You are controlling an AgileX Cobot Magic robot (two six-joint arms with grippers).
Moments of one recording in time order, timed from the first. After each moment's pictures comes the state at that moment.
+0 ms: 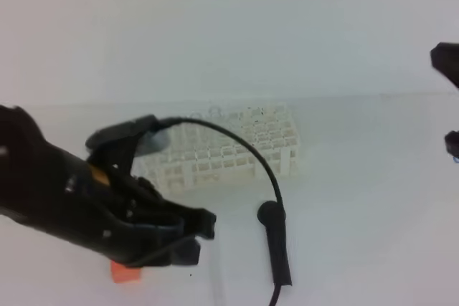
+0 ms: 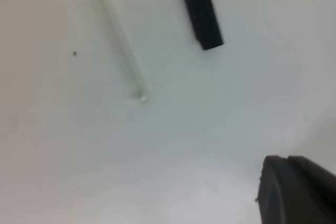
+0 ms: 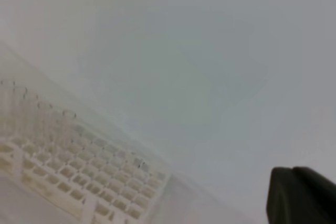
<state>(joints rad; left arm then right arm) -0.51 1.27 -0.96 -0.33 0.91 -0.13 0.33 1.00 -0.78 -1.77 -0.28 1.41</state>
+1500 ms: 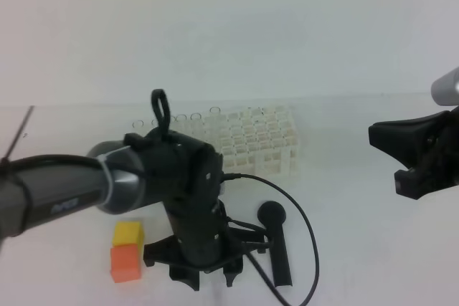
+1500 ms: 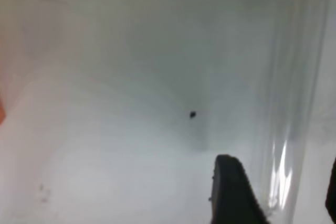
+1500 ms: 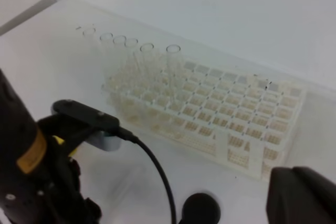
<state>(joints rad) -0.69 1.85 -1.16 0.00 0.82 -0.64 0.34 1.19 -0.73 -1.77 -0.44 1.72</state>
